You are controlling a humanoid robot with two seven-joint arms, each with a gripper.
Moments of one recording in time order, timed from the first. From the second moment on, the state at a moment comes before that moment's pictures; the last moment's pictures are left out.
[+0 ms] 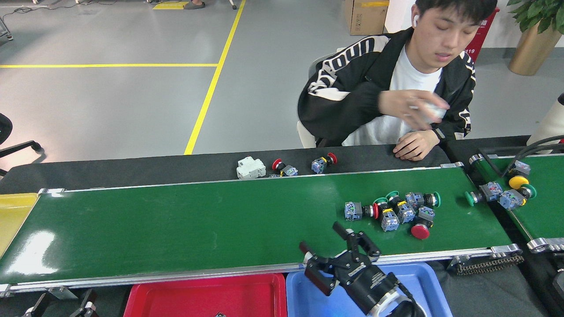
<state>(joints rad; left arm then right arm) 0.28 0.11 0.56 -1.63 -1.31 -0.49 -0.13 0.00 0.09 0.07 -1.67 1.24 -0.32 0.10</state>
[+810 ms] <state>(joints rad) 0.27 0.18 0.56 -1.58 -1.31 -0.51 -0.12 0.17 0.04 0.05 -1.73 1.37 0.03 -0.02</state>
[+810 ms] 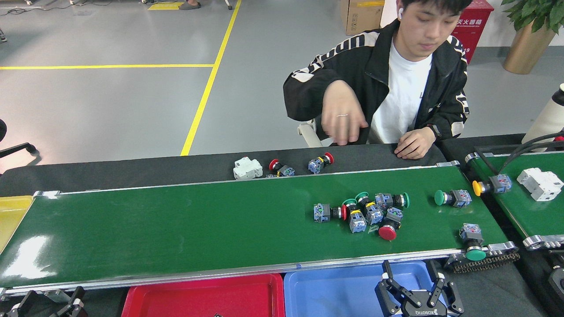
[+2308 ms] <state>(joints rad) 0.11 0.16 0.20 -1.65 -1.43 -0.51 -0.12 -0.20 0.12 0.35 -1.46 1.41 0.20 0.12</state>
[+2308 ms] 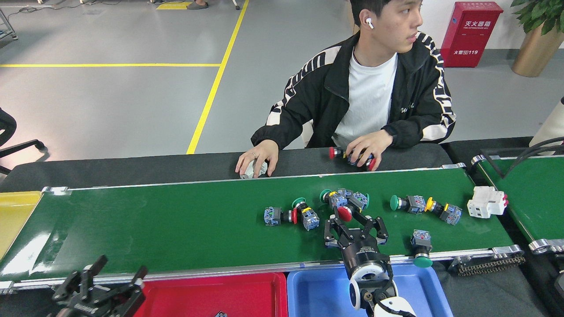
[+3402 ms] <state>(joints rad) -0.16 0.06 -0.07 -1.33 -1.57 -0.34 -0.12 -0.05 0.05 0.59 -1.71 1.41 0.22 0.11</state>
